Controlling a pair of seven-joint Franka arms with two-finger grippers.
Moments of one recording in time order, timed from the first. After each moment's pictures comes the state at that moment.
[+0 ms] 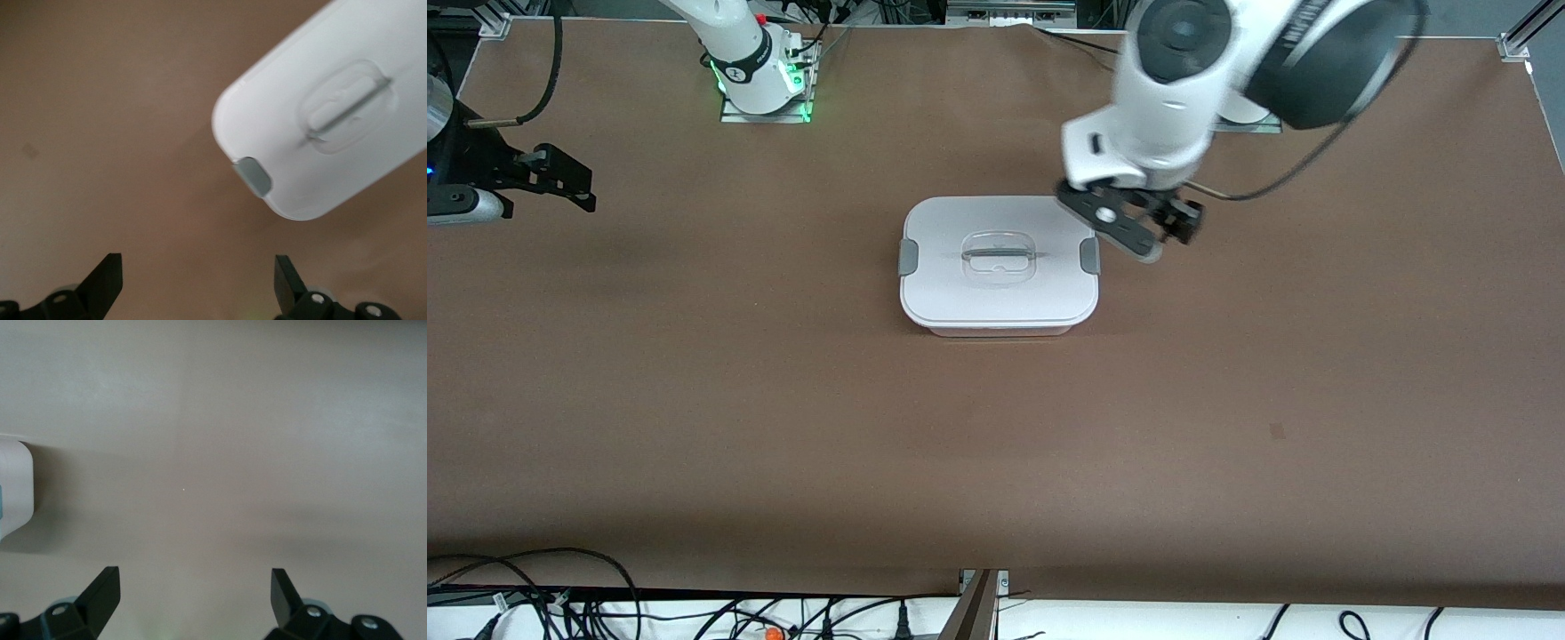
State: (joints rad) left arm -0.28 0.35 -0.32 -1.27 0.12 1.44 0.00; right arm 0.20 -0.01 -0.16 -1.61 -0.03 1.57 -0.08
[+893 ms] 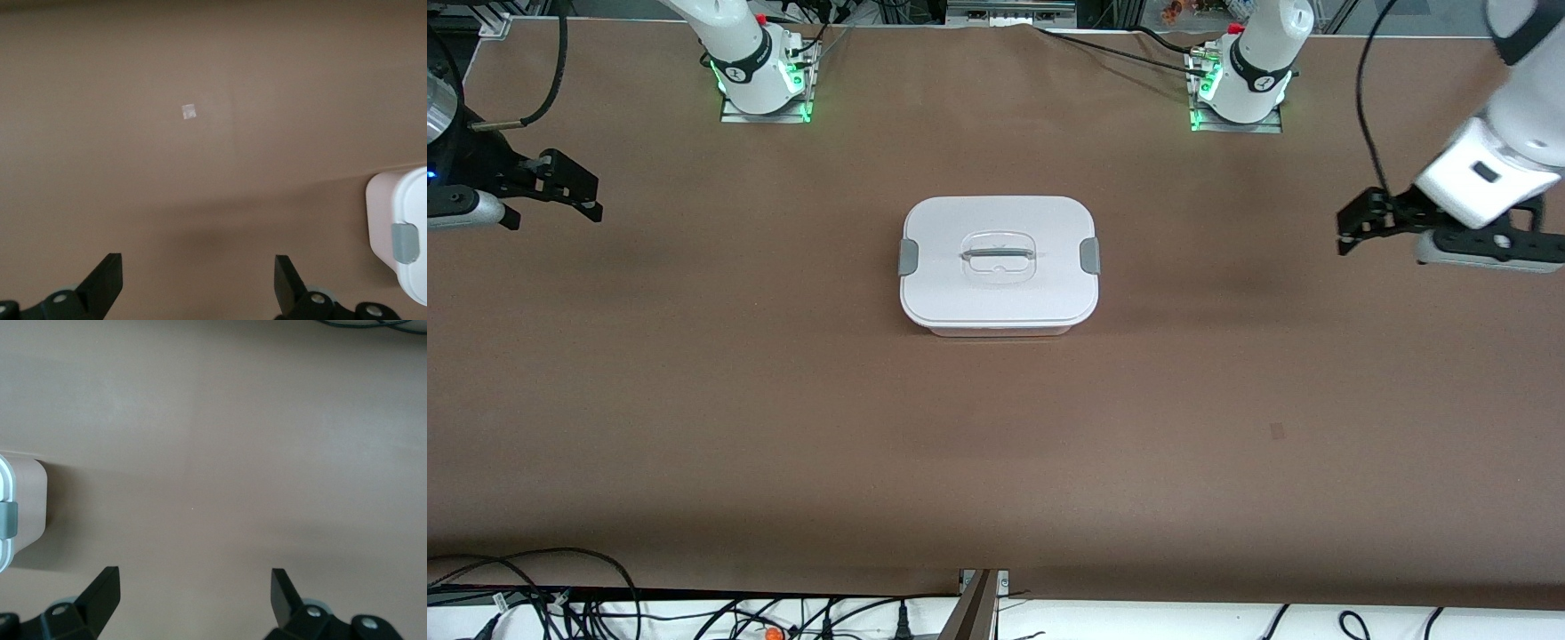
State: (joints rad) left arm -0.02 0.00 -0.05 -1.69 0.00 1.73 -0.01; right arm 0.20 -0.01 -0.15 -1.61 -0.02 1.63 -0.08
